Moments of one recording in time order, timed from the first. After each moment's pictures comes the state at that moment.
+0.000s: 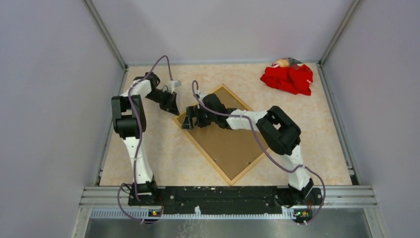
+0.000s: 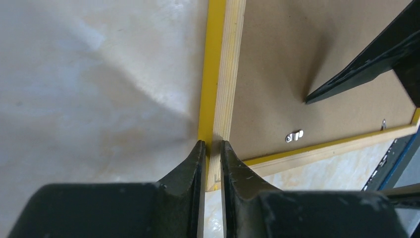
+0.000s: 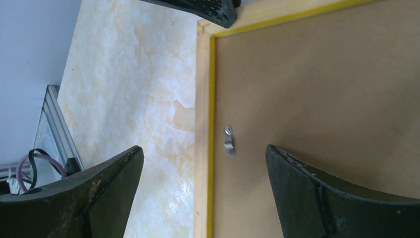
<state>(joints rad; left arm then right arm) 0.06 2.20 1.69 -0.97 0.74 0.63 0.83 2.13 1.40 0.18 -0.35 0.58</state>
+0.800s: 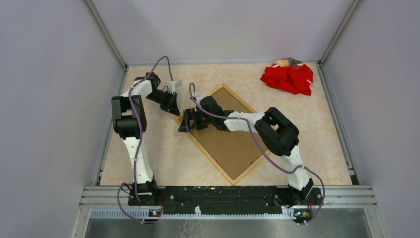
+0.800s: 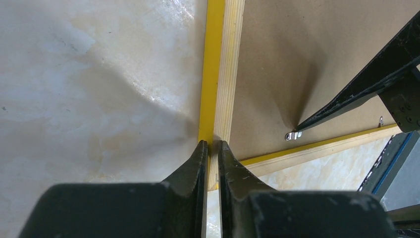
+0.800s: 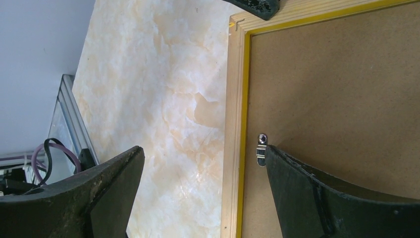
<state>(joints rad) 0.04 2.19 1.67 -0.96 0.77 0.61 0.87 2.14 1.40 0.20 -0.37 0.61</state>
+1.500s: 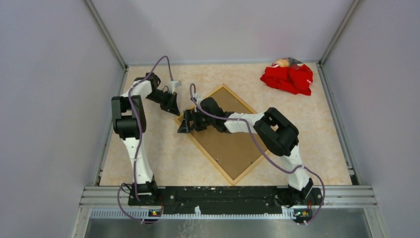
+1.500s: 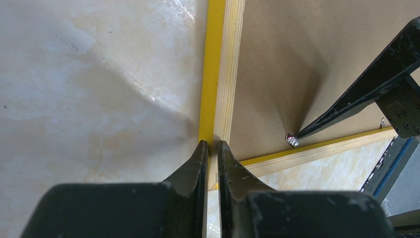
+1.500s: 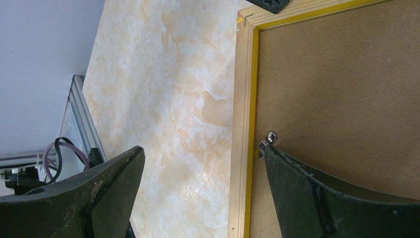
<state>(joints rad) 0.04 2.18 1.65 -0.94 0.76 0.60 0.88 2.14 1.37 0.25 -0.39 0.65</state>
